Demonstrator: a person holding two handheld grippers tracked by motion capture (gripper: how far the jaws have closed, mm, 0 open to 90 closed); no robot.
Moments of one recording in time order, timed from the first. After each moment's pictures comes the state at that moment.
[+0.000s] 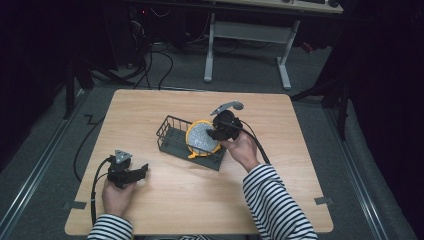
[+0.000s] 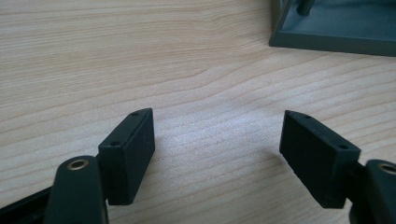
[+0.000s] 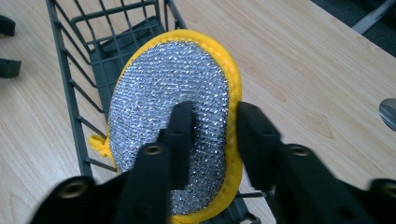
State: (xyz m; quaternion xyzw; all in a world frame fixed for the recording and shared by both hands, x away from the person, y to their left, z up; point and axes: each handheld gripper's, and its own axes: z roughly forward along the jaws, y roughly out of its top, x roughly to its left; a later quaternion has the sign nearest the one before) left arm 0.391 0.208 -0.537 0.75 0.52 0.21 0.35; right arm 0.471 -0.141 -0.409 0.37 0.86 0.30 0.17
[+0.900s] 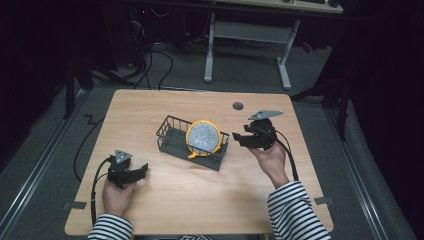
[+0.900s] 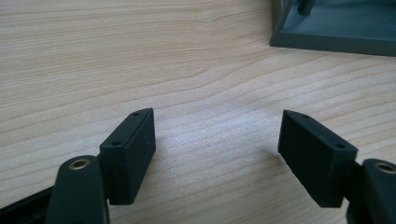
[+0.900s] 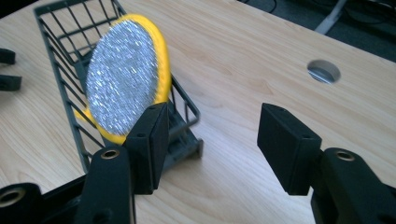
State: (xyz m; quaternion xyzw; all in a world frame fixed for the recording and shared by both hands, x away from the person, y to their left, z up) left arm 0.391 0.208 -0.537 0.75 0.52 0.21 0.35; right arm 0.424 -0.229 -0.398 0.43 0.80 0.36 0.19
